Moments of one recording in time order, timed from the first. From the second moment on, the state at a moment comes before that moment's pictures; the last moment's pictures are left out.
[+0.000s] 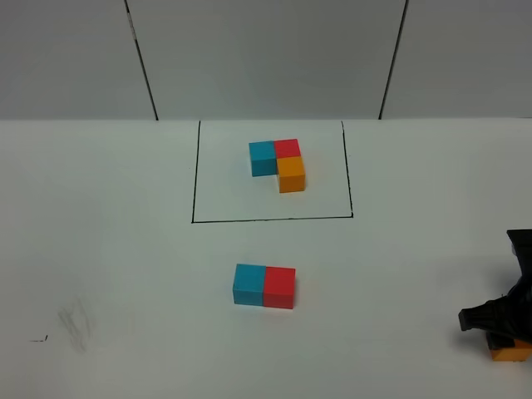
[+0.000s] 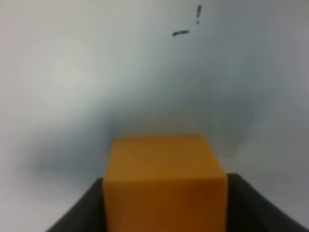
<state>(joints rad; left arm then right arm) 0.05 -0.01 -0.51 0.04 1.07 0.01 0.10 1.68 -0.69 -0.11 0.50 0.24</state>
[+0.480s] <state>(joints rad) 0.05 -0.01 -0.51 0.04 1.07 0.01 0.10 1.68 -0.69 -0.11 0.50 0.24</state>
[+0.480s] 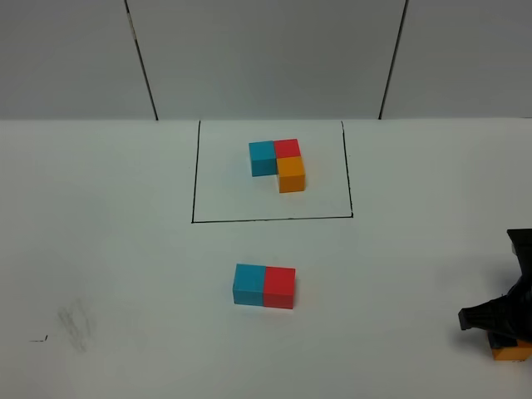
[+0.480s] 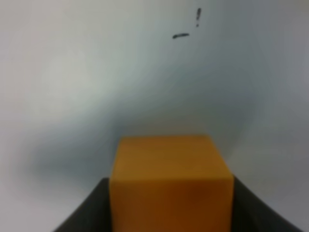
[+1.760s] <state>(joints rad) 0.05 -0.01 -0.51 0.04 1.07 0.01 0.30 1.47 -0.74 0.07 0.74 0.29</state>
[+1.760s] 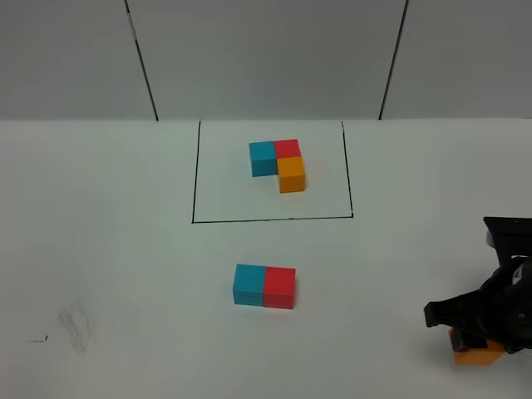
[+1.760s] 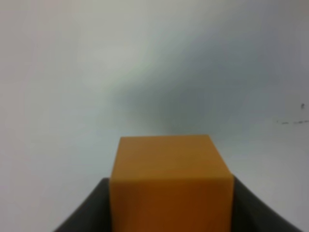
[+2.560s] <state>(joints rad) 0.05 -0.01 -0.51 0.04 1.07 0.01 0.54 1.47 -0.82 0.05 0.68 0.45</state>
